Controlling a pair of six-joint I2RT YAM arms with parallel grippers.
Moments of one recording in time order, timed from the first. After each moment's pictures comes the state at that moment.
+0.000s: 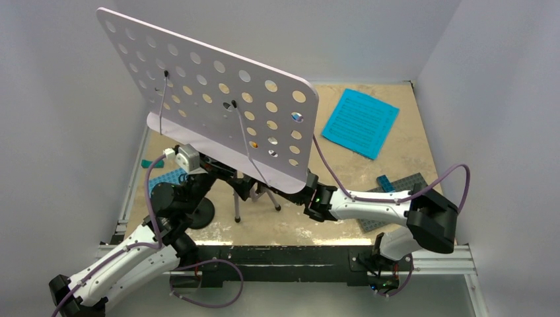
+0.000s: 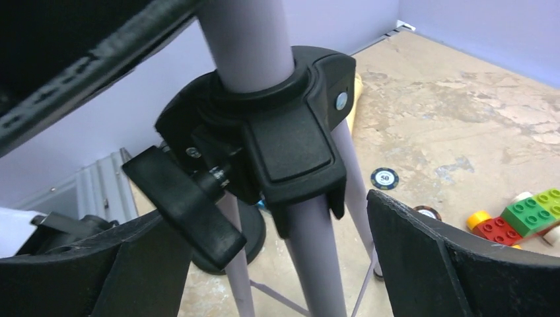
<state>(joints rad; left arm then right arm) -0.77 0.56 0.50 0.44 -0.11 -0.18 1.17 1.47 0.86 0.67 0.16 0.18</state>
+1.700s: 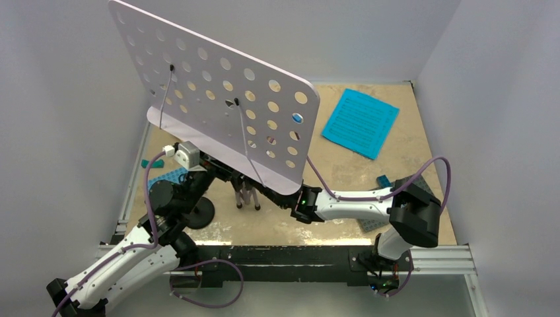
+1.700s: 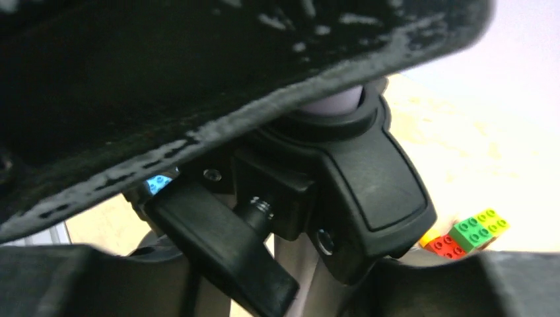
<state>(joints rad) -0.77 0.54 0.53 0.32 -0.11 -0.18 1.22 1.58 0.96 0.71 0.36 0.00</state>
